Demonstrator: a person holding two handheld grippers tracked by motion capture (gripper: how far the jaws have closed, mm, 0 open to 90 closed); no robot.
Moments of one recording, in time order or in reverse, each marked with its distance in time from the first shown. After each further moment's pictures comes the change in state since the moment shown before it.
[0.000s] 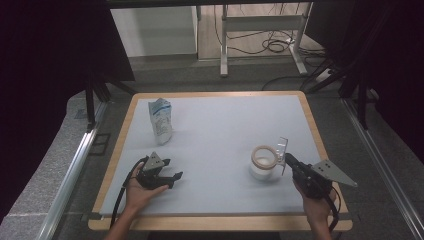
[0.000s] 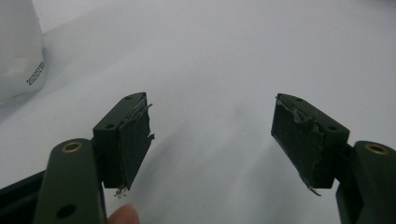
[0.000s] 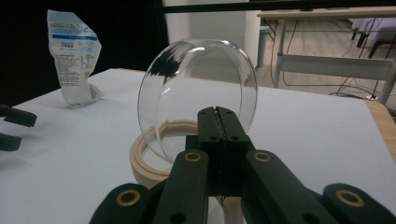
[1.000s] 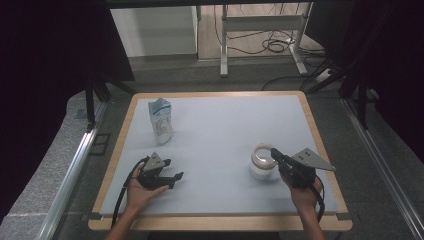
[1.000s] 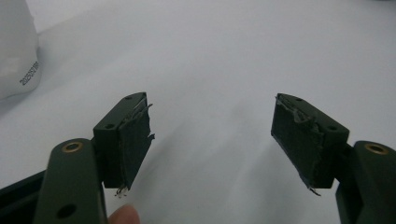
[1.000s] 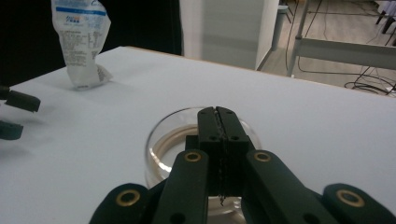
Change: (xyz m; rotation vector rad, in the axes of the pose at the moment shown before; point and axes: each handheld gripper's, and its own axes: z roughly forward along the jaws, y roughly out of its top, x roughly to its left) left arm -0.001 -0.001 0.000 -0.003 -0.004 -0.011; right arm 0.011 0.010 0.032 0.089 0.039 -0.040
